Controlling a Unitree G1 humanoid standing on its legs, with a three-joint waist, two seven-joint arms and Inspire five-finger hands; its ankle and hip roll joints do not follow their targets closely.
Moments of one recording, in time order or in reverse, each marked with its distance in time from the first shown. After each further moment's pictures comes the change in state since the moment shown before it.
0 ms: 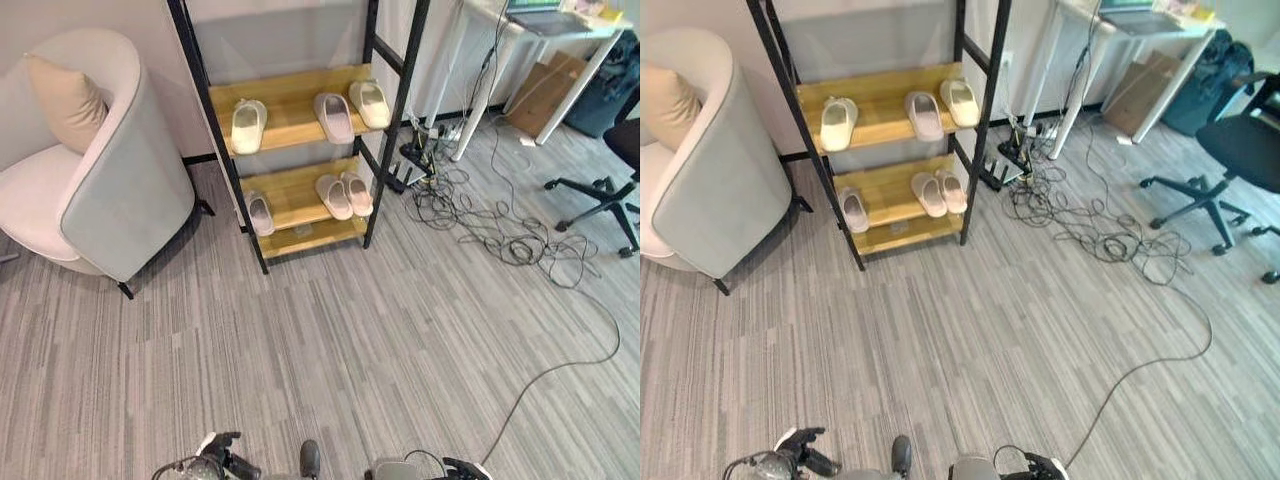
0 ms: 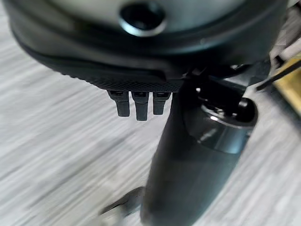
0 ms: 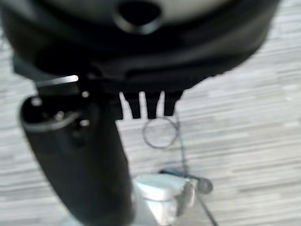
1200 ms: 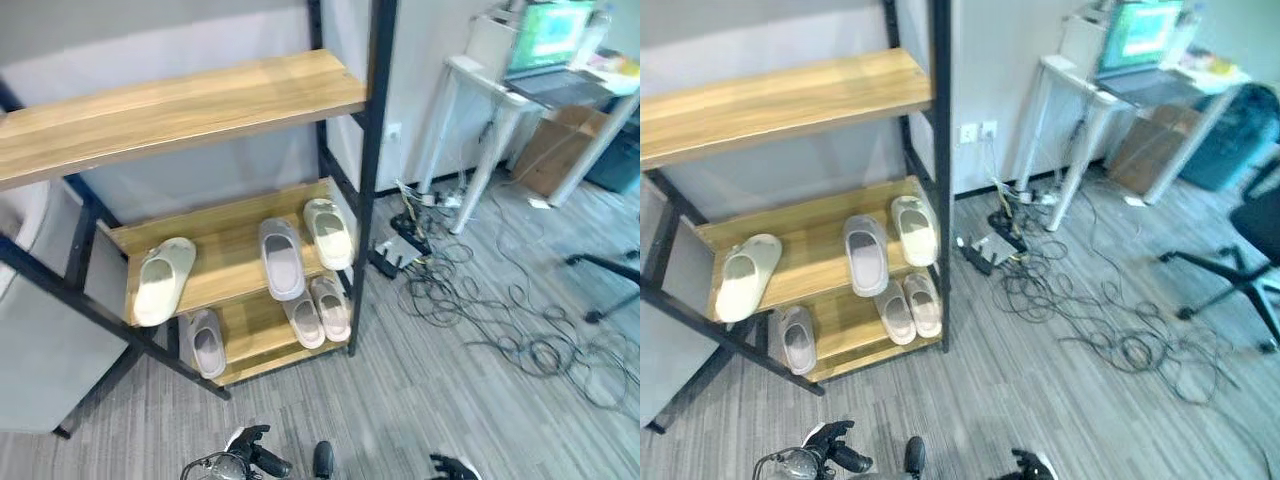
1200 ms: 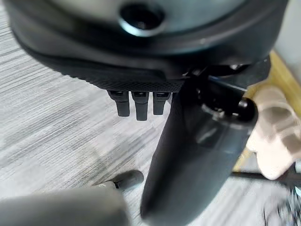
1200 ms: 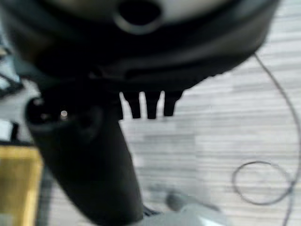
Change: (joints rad) left arm 0.044 -0.095 0.031 -0.012 -0.010 -0.010 -0.003; right arm -0.005 0.037 0.112 0.027 -0.065 0.010 -0.021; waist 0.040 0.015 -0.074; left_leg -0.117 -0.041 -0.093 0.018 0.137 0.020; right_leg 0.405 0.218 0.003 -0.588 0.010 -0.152
